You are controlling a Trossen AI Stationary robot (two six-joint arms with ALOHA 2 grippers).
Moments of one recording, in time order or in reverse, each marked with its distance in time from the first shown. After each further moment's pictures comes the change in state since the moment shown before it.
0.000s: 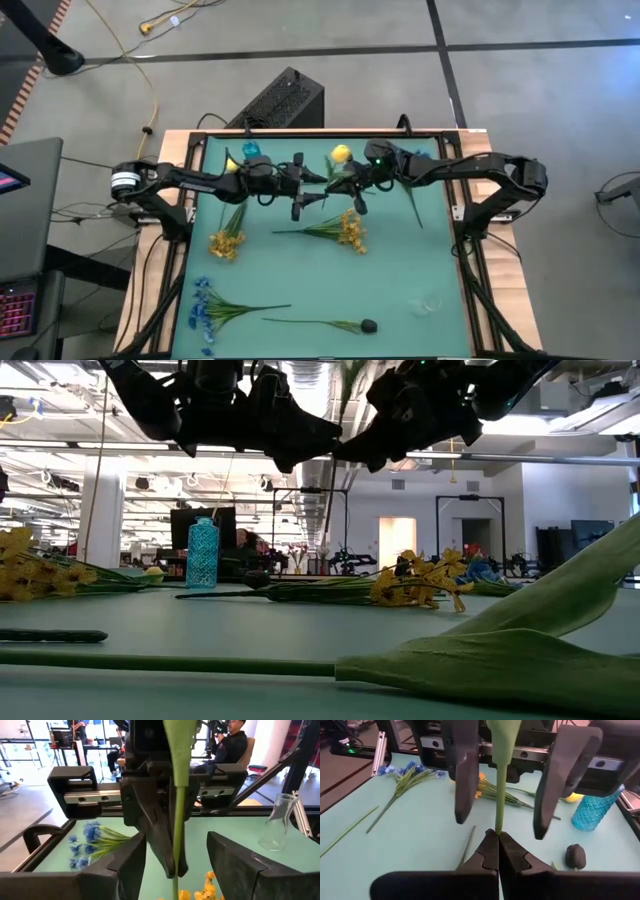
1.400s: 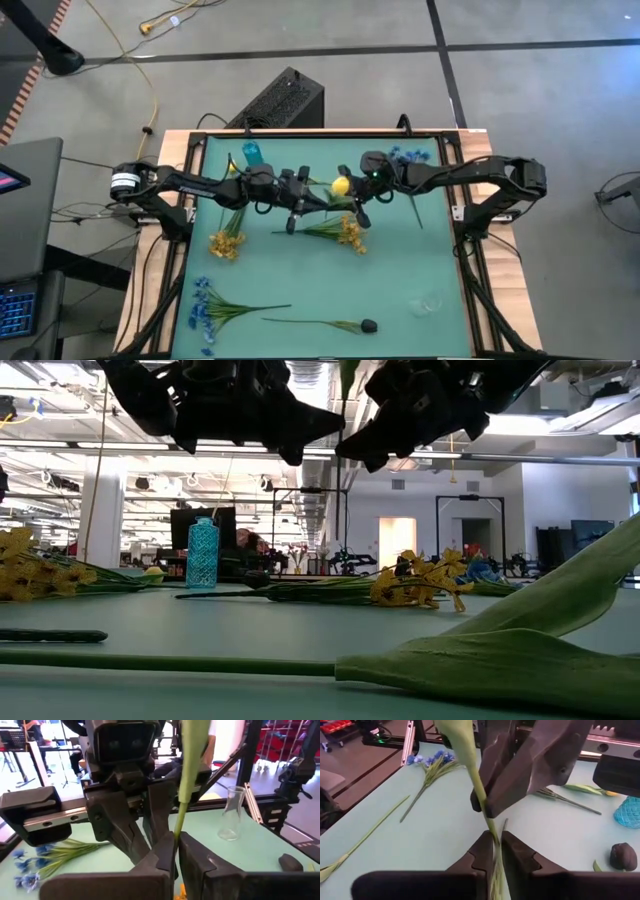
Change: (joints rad) left arm -0.077 -0.001 -0.001 -0.007 0.116 0.019; right arm 0.091 -0.001 0.000 -0.069 -0.002 0.019
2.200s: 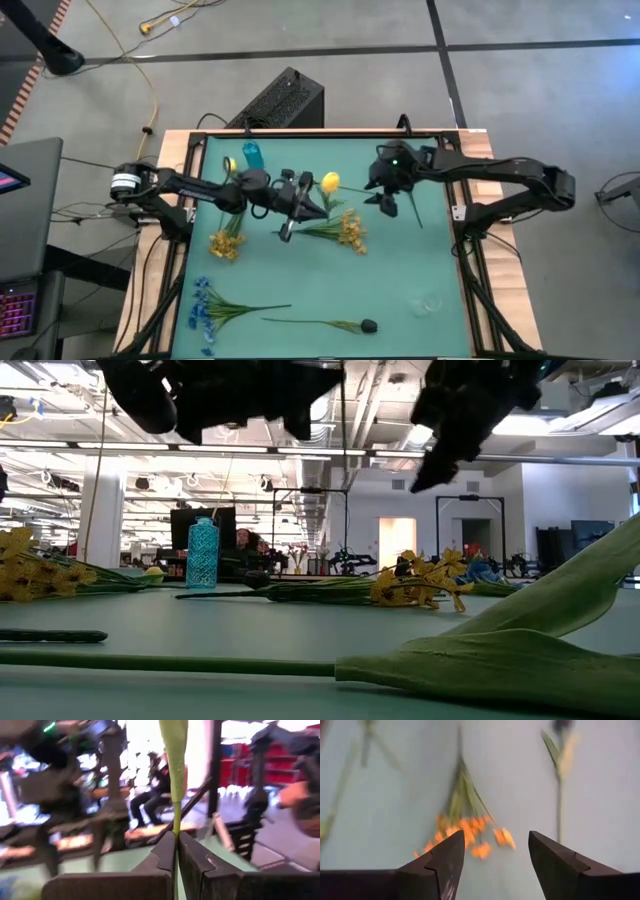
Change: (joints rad) left arm -0.060 0.007 0.000 0.203 0.081 -0.063; right arm -0.112 -0.262 0.000 -0.678 0.192 0.097
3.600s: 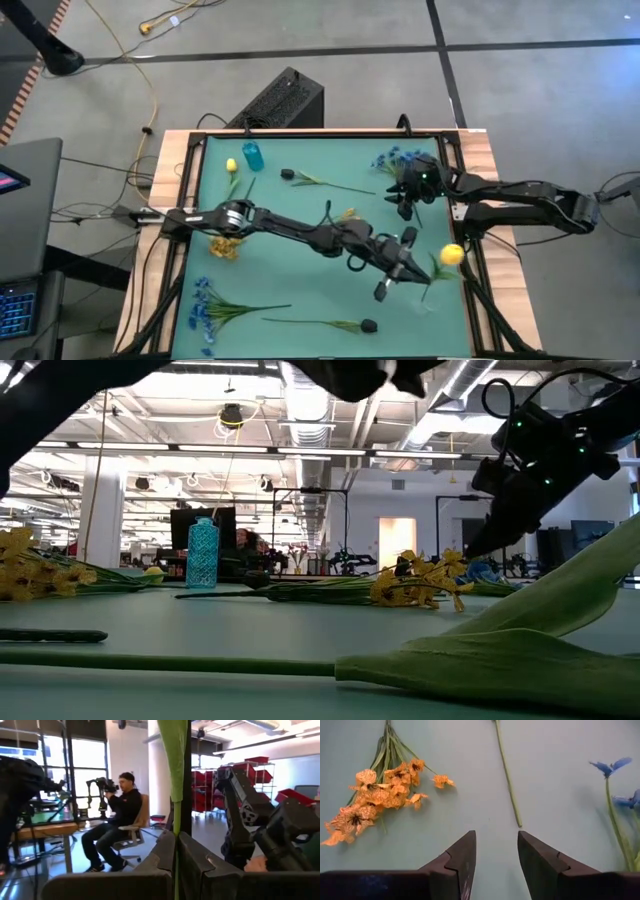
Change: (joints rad) left arm -0.281 0.934 1.378 -0.296 -0.074 -0.045; right arm -0.200 -0.279 -0.593 0.449 0.042 0.063
